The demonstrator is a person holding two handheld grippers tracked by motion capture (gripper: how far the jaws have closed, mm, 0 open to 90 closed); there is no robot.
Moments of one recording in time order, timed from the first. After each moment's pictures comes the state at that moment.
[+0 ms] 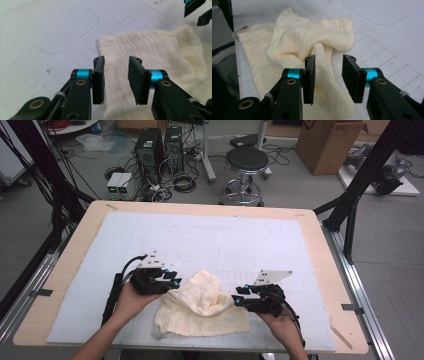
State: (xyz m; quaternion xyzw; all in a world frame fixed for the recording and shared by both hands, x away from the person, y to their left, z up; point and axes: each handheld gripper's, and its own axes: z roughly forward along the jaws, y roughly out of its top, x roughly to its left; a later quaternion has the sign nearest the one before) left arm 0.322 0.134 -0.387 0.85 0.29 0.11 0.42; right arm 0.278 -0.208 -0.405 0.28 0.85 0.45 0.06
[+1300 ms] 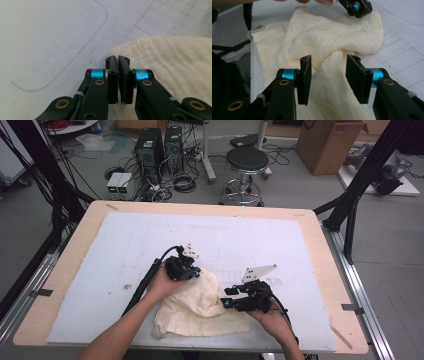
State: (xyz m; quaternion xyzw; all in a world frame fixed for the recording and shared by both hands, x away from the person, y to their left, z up) left arm 0.375 0.080 -0.420 0.89 0.28 0.11 0.35; right arm 0.295 -0.184 -0.417 0.24 0.86 0.45 -0.01
